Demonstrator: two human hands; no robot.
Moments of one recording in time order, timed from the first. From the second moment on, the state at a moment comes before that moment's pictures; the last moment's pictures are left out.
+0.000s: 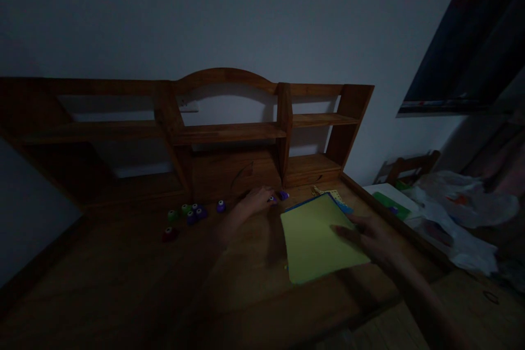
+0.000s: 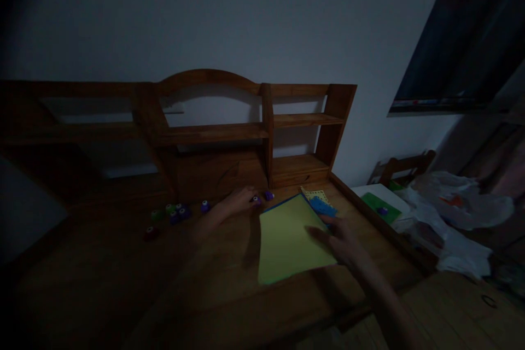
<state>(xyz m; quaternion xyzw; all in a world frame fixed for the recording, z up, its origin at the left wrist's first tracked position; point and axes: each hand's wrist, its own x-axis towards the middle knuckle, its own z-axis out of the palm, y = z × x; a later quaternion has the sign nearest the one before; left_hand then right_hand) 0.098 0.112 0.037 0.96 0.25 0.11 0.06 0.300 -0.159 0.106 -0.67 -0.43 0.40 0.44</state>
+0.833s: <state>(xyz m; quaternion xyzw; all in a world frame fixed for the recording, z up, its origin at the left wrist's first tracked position) 0.061 0.043 0.057 0.93 0.27 0.23 0.09 0.349 -0.151 0.179 -0.70 -0.53 0.20 0.44</state>
